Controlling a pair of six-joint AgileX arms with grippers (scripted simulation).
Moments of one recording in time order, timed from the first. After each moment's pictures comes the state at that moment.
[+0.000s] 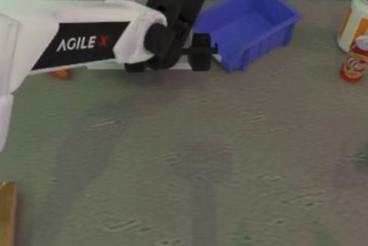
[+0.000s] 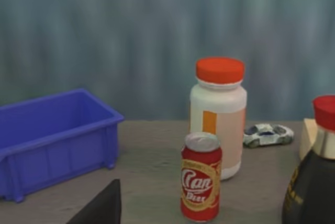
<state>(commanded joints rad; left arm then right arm) -0.55 2.16 1.56 -0.33 -0.34 -0.46 0.00 0.00 0.00 0.00 0.00 0.00</state>
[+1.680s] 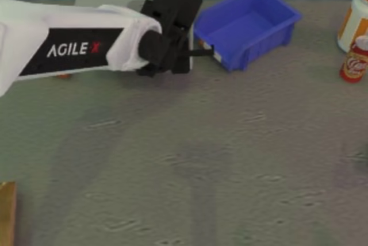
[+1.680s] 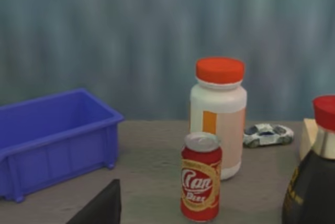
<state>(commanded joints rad) -0.59 2.07 1.43 -0.29 -0.36 -0.49 0.00 0.00 0.00 0.00 0.00 0.00</state>
